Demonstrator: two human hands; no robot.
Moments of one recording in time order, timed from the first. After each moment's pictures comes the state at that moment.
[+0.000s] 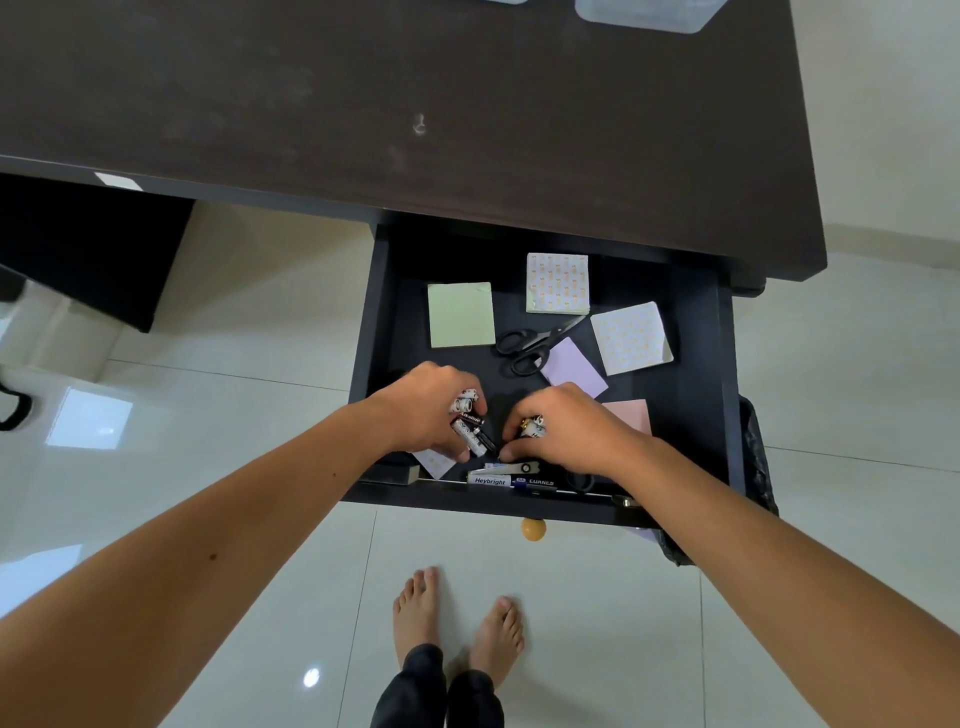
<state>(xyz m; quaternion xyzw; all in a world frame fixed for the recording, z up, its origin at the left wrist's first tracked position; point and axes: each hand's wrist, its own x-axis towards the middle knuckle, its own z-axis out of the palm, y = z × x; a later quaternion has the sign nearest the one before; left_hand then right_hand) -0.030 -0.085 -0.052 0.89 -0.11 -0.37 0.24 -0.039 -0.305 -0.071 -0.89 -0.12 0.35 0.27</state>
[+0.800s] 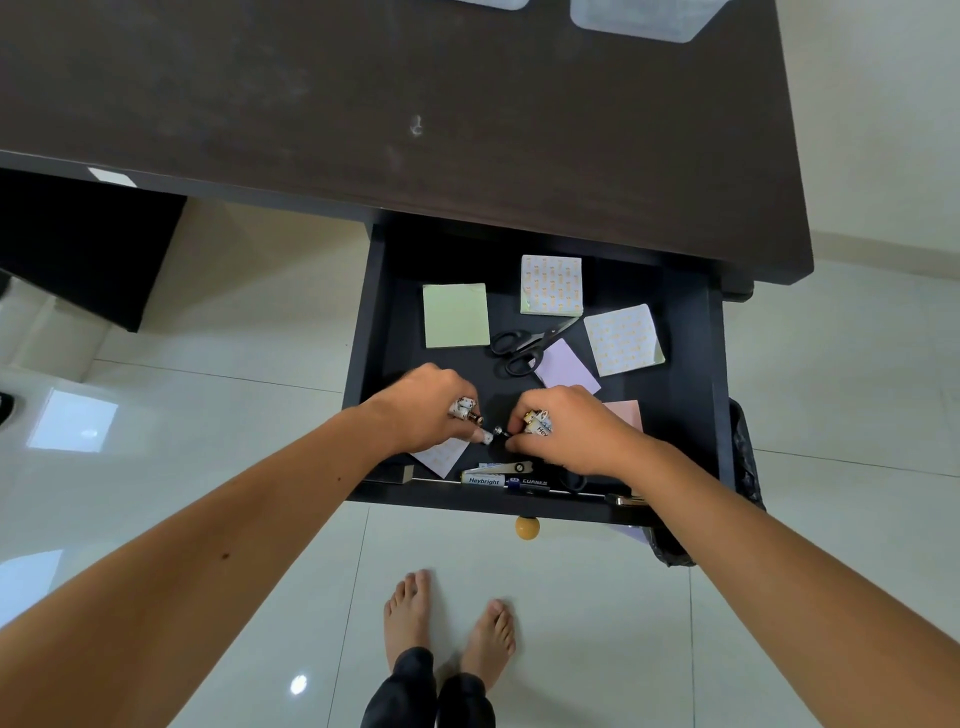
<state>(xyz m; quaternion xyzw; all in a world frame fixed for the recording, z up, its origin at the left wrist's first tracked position) -0.031 -0.089 -0.062 0.90 -0.12 -0.34 0.24 -0.043 -0.315 -0.057 -0.89 -0.10 0.34 0.28</state>
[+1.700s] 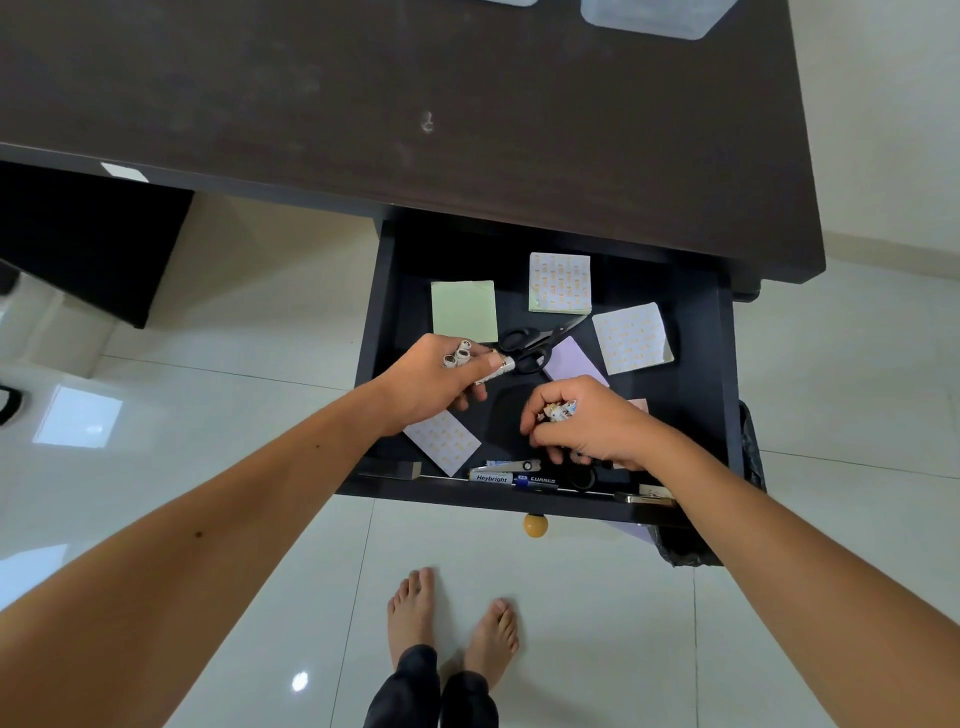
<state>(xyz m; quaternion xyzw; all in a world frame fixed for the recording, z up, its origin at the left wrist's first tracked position) -0.027 -0.088 -0.046 0.77 0.07 -0.31 0.55 -0.040 -0.320 -0.050 -0.79 0.01 0.42 0.44</state>
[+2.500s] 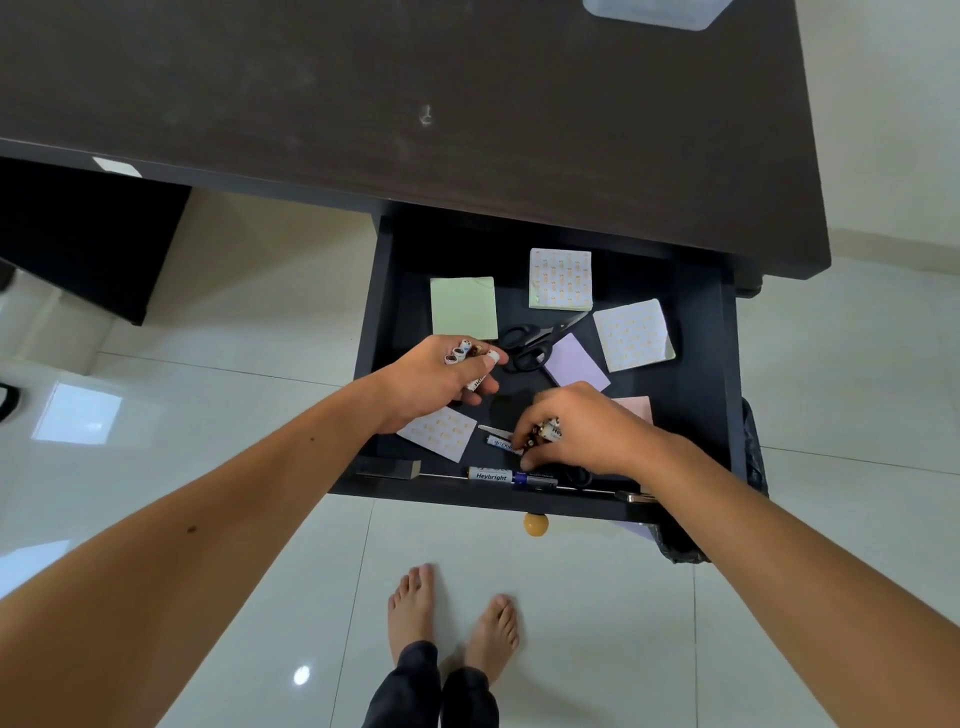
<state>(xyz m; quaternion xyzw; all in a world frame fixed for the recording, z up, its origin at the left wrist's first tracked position) -0.025 -0.089 -0.045 0.74 0.08 -0.34 0.57 -0.040 -0.319 -0.062 -0.88 -0.18 0.36 0.26</state>
